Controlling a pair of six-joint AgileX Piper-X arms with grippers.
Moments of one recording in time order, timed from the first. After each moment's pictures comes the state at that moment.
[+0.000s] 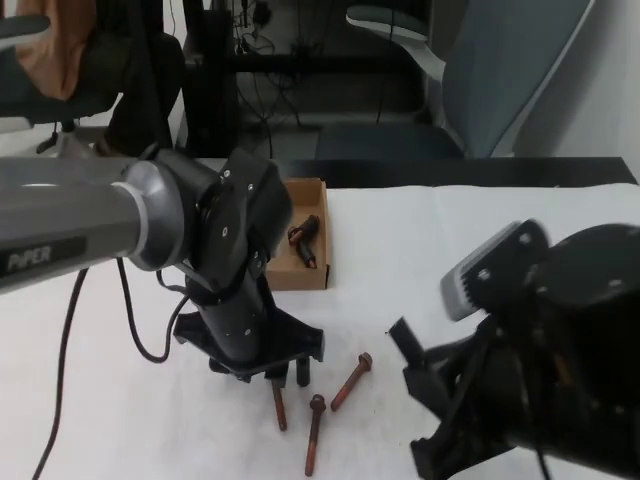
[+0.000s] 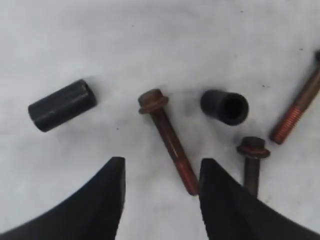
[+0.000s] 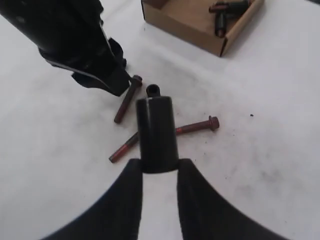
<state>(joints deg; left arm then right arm) -32.4 96.4 -59.5 42.3 2.3 -20.7 48.4 53.6 -35.3 25.2 6.9 10.4</state>
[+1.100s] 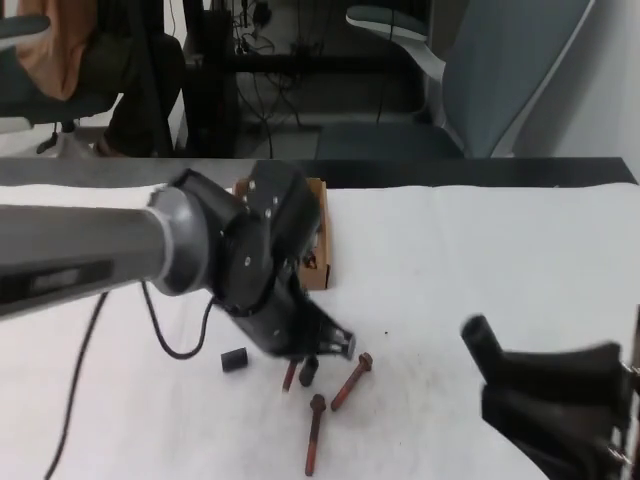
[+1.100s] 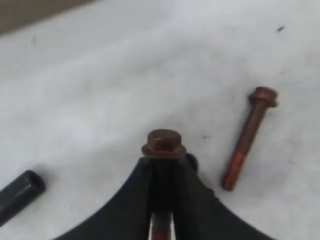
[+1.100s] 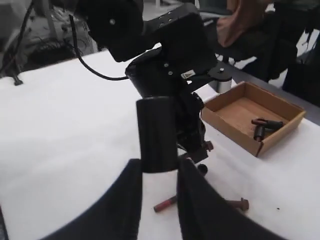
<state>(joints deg) -37.5 95.1 -58.1 29.1 -0.8 -12.7 50.0 23.3 -23.8 20.2 -3.0 -0.5</state>
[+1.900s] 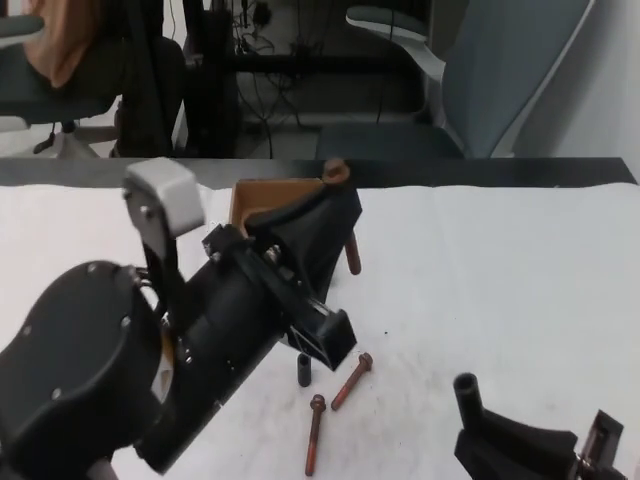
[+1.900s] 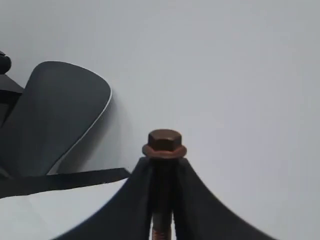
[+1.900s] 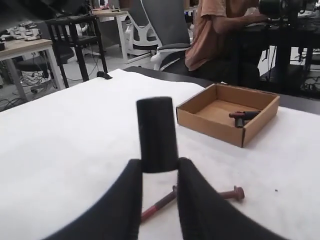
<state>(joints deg) -47.5 65.3 -20.4 -53.1 1.4 -22.8 56.3 26.8 0.6 -17.2 12.2 6.0</state>
